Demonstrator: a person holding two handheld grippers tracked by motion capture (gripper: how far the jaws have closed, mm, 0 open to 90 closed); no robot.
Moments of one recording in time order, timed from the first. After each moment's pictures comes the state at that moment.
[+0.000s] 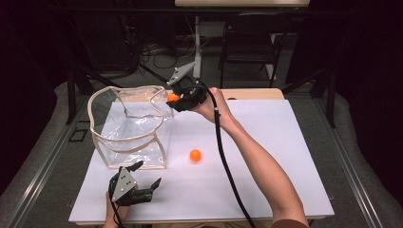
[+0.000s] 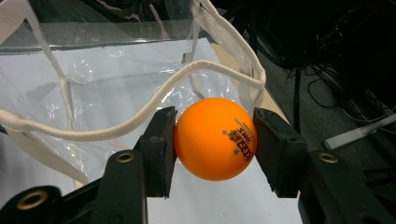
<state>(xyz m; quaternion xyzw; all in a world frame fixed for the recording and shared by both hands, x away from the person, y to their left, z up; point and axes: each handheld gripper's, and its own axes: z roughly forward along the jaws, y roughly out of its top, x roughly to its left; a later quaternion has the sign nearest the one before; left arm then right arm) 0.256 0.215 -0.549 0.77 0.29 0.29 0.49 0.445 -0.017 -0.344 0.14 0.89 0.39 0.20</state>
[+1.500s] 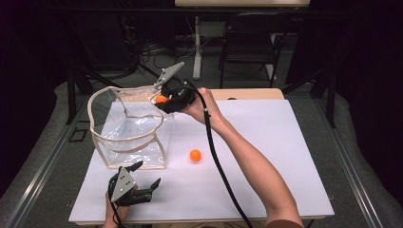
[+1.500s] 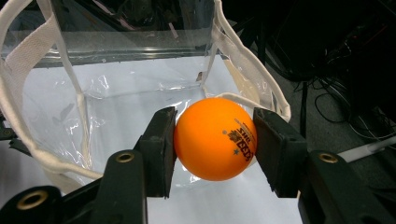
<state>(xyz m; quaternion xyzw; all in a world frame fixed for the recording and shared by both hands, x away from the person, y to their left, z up) 0.256 0.216 -0.549 0.77 0.29 0.29 0.49 0.435 0.010 -0.337 0.12 0.89 0.40 0.20</state>
